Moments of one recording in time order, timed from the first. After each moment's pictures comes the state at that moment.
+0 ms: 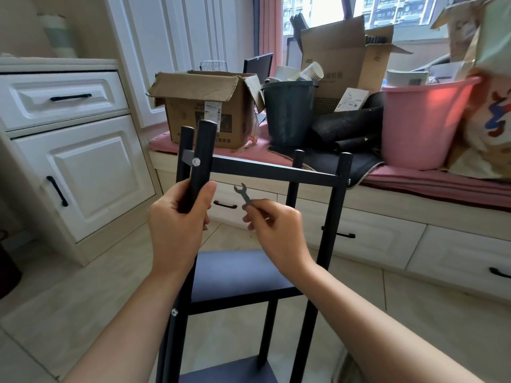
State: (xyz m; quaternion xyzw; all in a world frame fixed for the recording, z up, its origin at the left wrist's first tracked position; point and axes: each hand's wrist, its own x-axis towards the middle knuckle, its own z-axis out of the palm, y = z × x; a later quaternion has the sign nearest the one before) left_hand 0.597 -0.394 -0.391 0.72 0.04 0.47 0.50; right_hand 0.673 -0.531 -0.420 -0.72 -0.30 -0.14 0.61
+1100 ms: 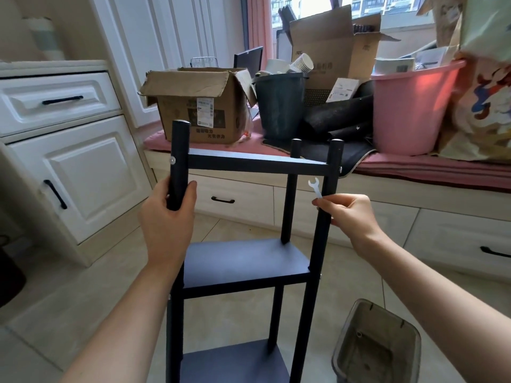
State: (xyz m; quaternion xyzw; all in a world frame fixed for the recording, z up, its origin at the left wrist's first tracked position) left_hand 0.601 -0.374 -0.407 0.76 0.08 0.52 0.38; right_hand 0.716 -0.643 -0.426 -0.76 -0.07 -0.04 0.65
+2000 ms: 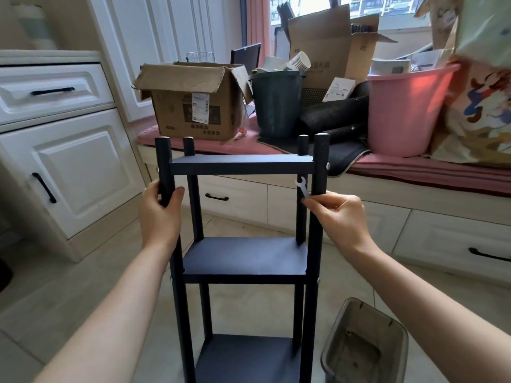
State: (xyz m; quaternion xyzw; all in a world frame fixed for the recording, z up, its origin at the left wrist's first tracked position) left_hand 0.630 -0.355 -0.427 0.73 0.20 0.42 0.50; right_hand 0.693 -0.637 -0.418 -0.78 -0.13 -0.13 0.60
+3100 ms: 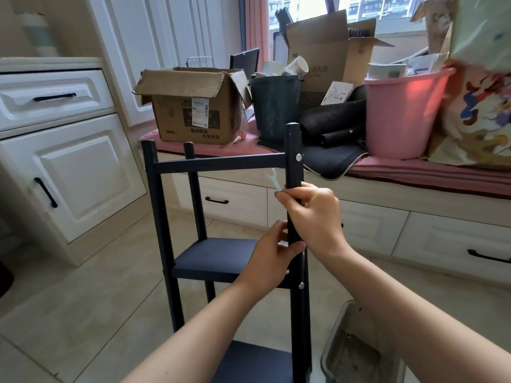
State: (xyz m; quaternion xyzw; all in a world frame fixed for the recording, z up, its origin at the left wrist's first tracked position) left_hand 0.624 -0.506 -0.450 0.80 -0.02 0.07 0.60; right_hand 0.671 -0.598 -0.397 -0.77 -0.19 -0.20 0.58
